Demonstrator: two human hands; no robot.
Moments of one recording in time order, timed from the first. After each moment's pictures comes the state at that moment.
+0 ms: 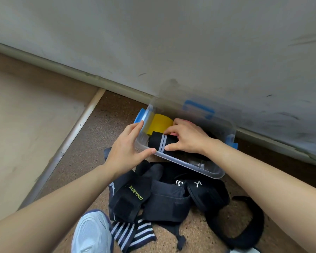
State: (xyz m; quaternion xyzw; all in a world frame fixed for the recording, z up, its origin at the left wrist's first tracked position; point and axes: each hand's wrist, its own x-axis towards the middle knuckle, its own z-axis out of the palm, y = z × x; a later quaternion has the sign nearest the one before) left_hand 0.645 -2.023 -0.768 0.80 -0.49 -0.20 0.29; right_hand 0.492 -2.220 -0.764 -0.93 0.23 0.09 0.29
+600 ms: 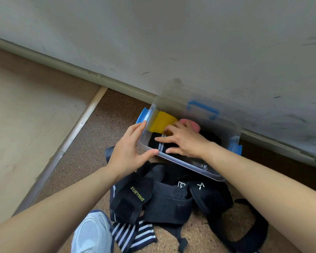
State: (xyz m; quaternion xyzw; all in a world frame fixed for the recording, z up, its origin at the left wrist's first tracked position) left_hand 0.644 -2.020 -0.775 0.79 -0.48 -0.21 0.32; right_hand 0.497 -2.217 -0.792 -0.98 0.07 0.14 0.12
